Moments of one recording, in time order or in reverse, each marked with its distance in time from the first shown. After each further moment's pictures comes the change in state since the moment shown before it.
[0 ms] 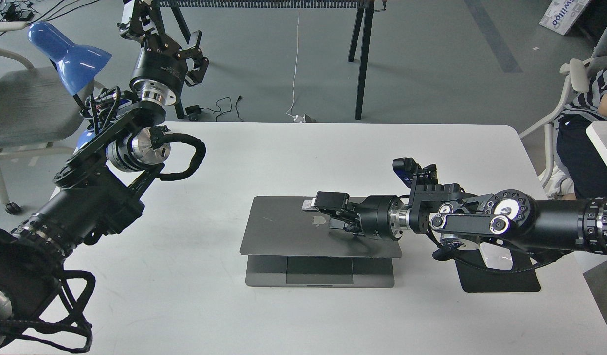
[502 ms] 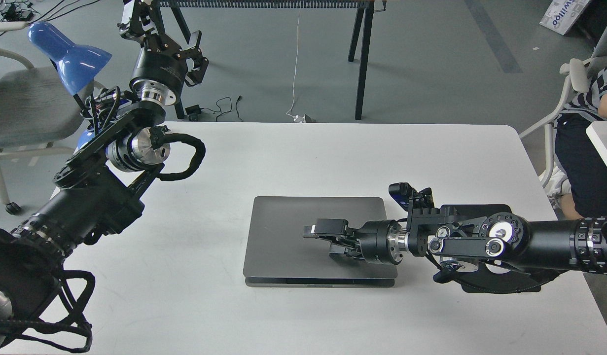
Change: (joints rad) left arm 0.000 0.000 0.000 0.001 0.000 0.000 0.000; right arm -0.085 0.011 -0.002 -0.006 -0.063 0.000 -0.002
